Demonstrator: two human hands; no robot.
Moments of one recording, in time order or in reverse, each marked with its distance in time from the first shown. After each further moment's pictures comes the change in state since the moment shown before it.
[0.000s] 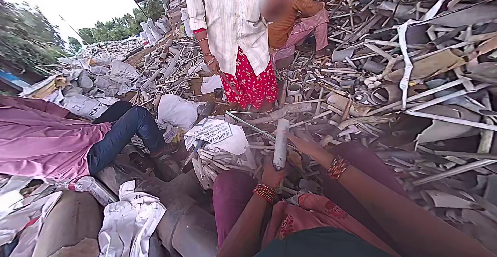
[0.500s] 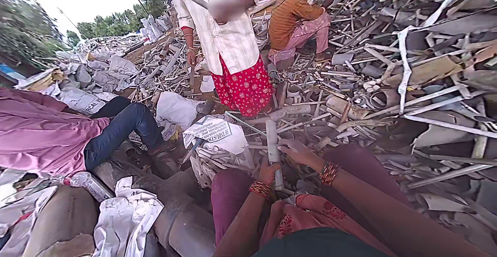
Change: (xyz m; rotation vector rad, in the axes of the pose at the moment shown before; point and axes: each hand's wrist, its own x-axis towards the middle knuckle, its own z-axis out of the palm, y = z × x) left_hand -0.005 0.001 -0.002 -0.437 0.011 -0.023; right_hand 0.004 0.009 0.019 -0.464 -0.229 -0.268
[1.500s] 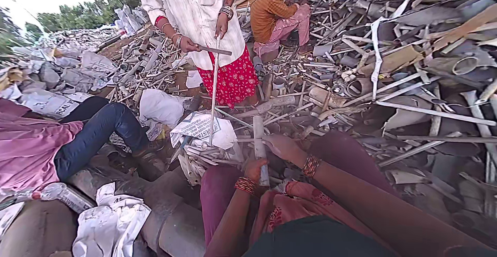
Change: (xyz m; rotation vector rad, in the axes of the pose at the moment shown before) left_hand -0.018 0.015 -0.001 0.010 -0.014 -0.100; right_hand -0.012 -0.018 0.009 -0.343 0.011 0.005
